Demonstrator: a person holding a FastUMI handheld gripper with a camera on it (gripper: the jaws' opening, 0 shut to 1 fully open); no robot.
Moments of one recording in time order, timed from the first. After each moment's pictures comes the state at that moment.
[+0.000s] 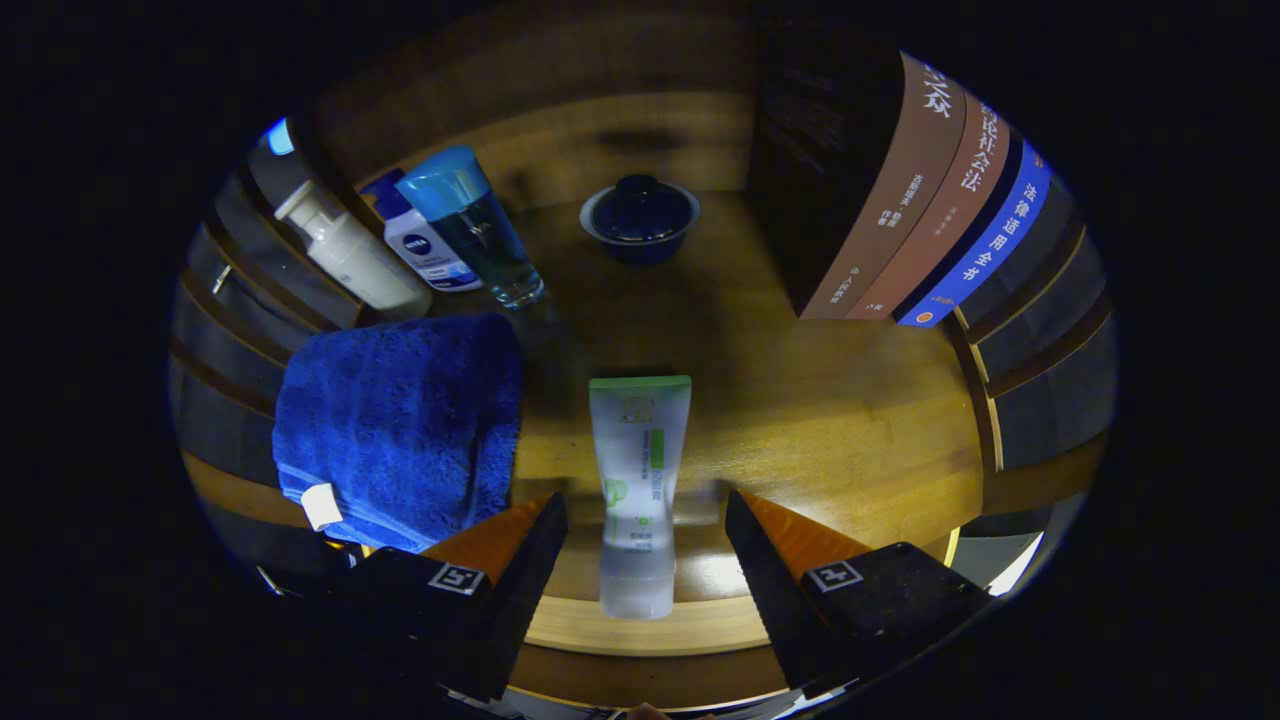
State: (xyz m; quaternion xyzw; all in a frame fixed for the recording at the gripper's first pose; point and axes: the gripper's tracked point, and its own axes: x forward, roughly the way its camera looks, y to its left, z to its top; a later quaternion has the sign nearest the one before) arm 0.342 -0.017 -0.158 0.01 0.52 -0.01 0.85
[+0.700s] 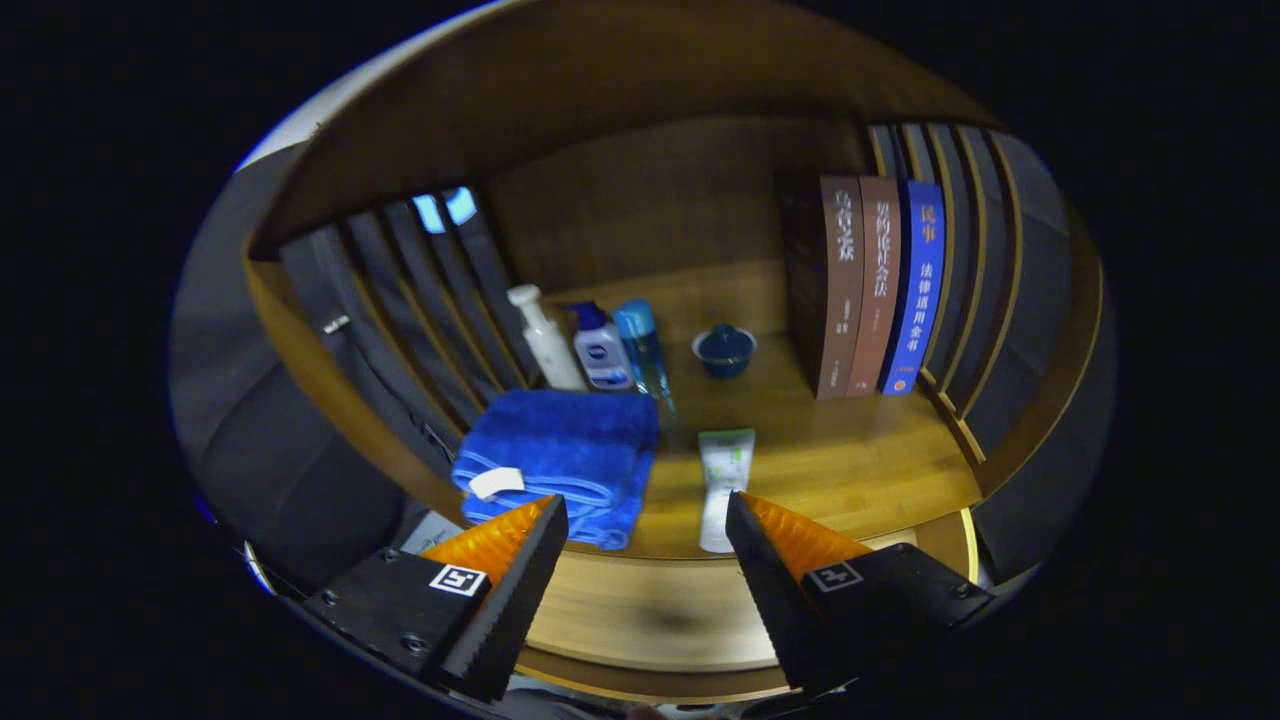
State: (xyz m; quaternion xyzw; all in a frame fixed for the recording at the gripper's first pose) arm 0.248 0.044 -0.035 0.06 0.25 0.09 0.96
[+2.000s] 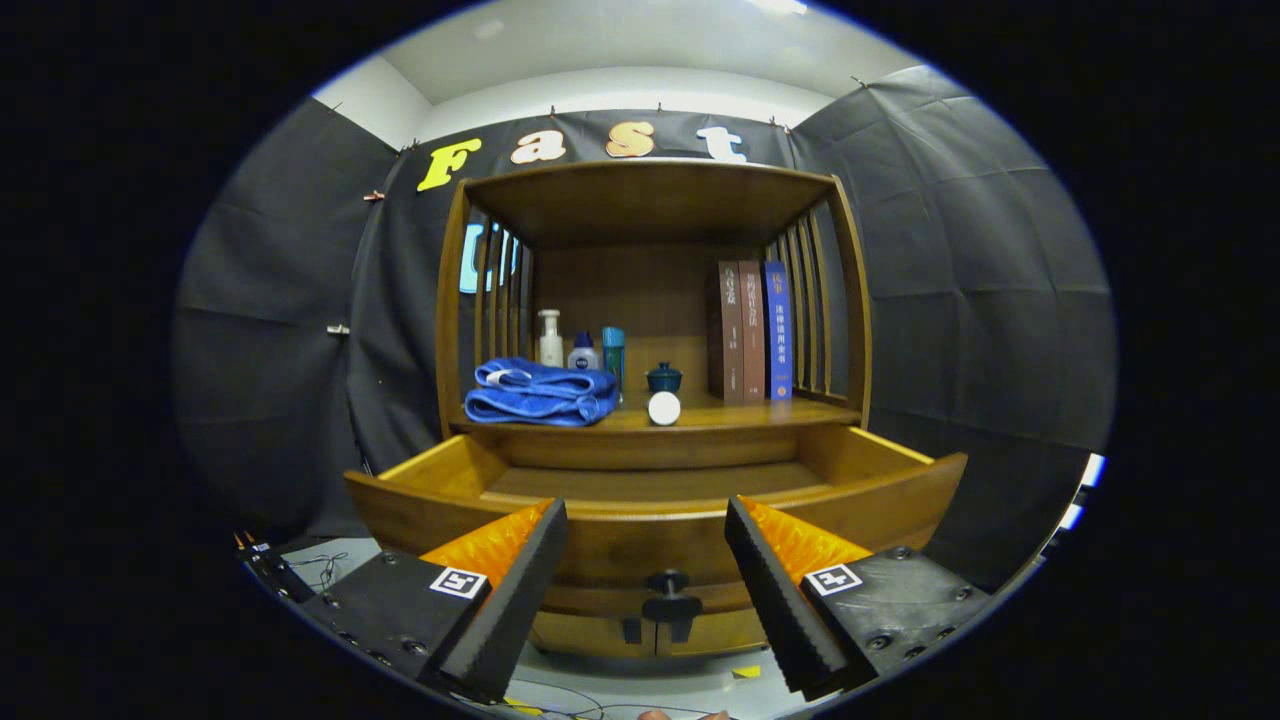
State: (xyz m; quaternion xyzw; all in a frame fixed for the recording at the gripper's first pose) arm 0.052 -0.007 -0.196 -0.03 0.02 0.01 1.00
